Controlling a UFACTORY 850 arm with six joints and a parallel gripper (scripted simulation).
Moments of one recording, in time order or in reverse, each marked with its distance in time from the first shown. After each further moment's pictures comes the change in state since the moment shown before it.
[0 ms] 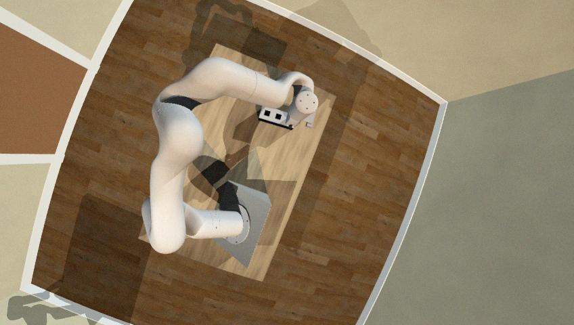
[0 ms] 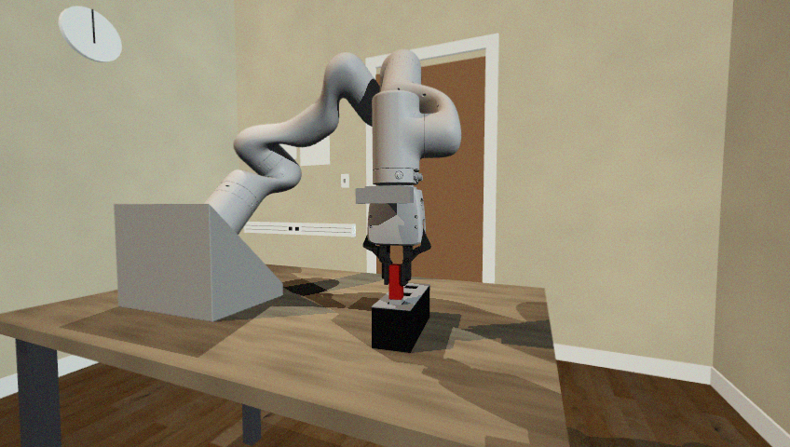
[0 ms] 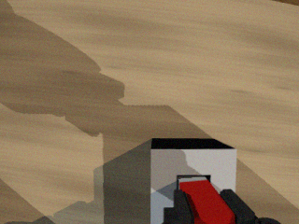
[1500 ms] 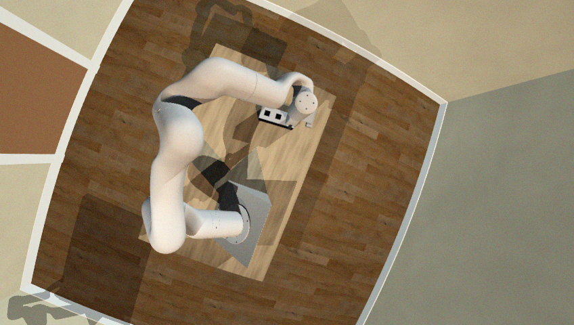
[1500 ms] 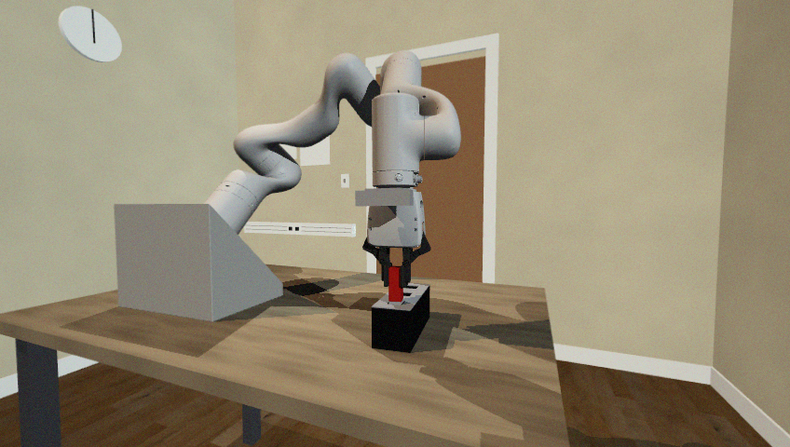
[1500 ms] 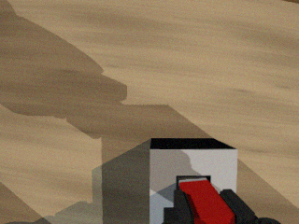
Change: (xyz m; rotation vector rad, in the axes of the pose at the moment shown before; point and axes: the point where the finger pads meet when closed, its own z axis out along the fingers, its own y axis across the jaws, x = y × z) arm -0.001 0.001 0.004 0.000 0.000 0.000
